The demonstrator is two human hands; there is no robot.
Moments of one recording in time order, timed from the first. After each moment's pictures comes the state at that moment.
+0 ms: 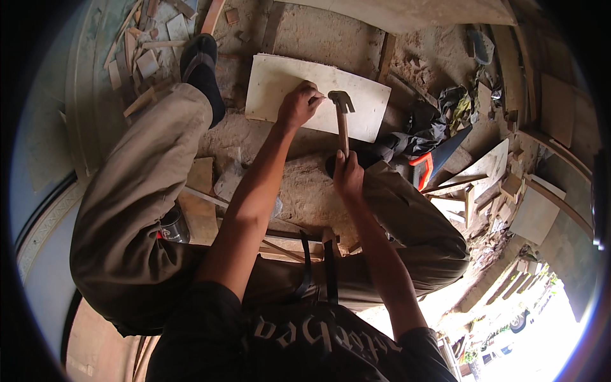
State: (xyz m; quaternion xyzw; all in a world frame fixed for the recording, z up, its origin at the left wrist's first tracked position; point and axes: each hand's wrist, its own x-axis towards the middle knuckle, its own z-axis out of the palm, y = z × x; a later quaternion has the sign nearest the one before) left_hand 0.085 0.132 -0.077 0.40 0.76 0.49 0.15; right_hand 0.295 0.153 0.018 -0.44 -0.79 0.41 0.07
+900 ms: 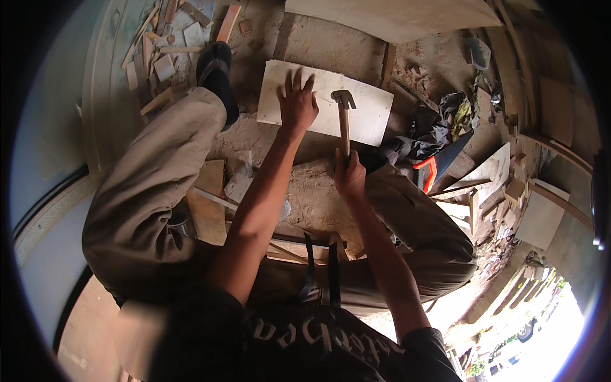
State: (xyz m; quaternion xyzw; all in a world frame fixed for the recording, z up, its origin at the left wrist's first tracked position) left_hand 0.072 0.121 -0.043 0.40 0.88 0.24 0.09; right_hand 0.286 0.143 0.014 -0.38 -0.80 0.43 0.15
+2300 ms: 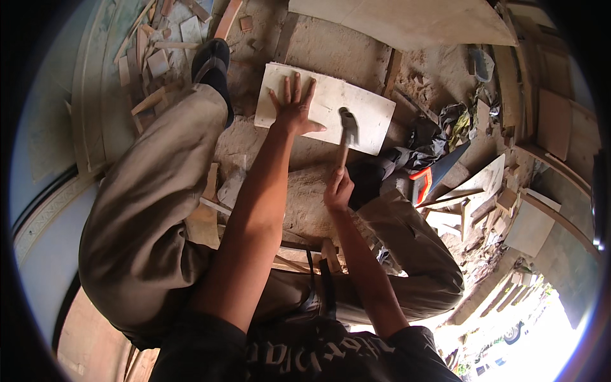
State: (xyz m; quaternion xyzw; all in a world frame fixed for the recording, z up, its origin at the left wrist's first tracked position) left_hand 0.056 0.119 -0.049 0.41 0.86 0.07 0.30; right_hand 0.287 0.117 -0.010 -0.46 -0.72 0.49 0.15
